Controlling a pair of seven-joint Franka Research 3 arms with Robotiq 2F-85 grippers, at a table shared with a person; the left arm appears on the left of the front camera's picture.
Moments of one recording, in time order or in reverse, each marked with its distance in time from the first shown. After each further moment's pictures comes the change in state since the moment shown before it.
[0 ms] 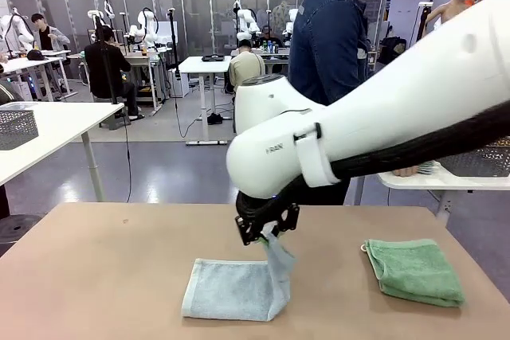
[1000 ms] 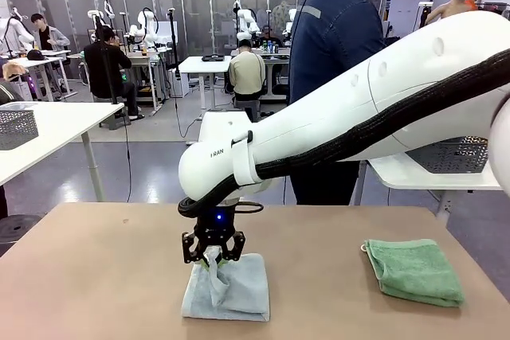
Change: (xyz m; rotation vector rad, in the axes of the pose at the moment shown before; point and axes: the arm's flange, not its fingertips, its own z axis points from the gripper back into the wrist) left arm 0.000 0.000 0.000 0.000 0.000 0.000; right arm 0.045 0.080 -0.056 0.231 0.134 -0.141
